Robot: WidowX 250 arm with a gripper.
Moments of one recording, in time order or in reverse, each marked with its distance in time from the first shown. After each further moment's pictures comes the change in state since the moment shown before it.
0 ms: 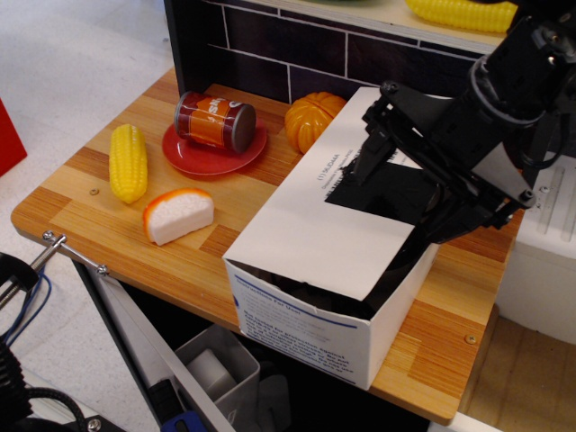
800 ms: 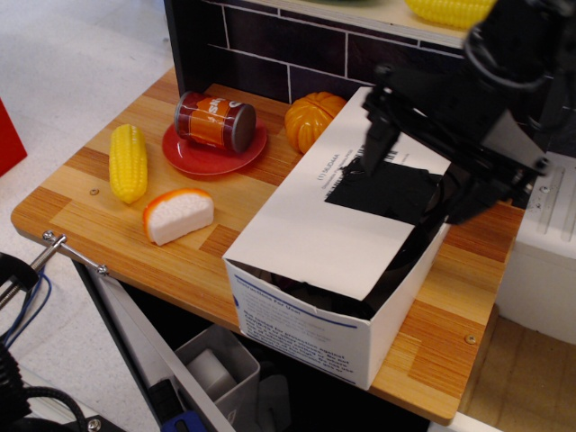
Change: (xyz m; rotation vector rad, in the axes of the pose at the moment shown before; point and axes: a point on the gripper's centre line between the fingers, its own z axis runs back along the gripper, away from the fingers) arm 0.001 -0.007 0.021 -0.106 -0.056 0.075
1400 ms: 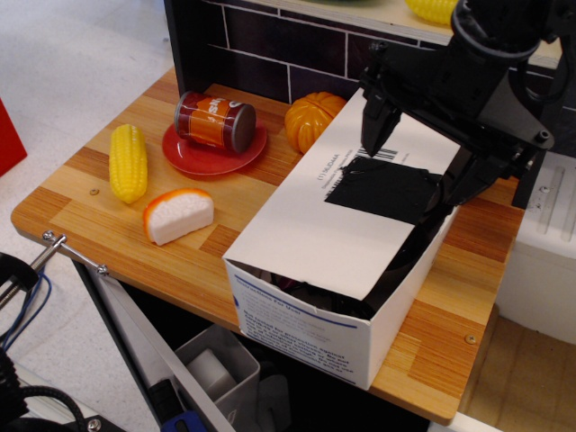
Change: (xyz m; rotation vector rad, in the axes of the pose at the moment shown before) arm 0.006 0.011 0.010 -0.054 -0.039 -0.012
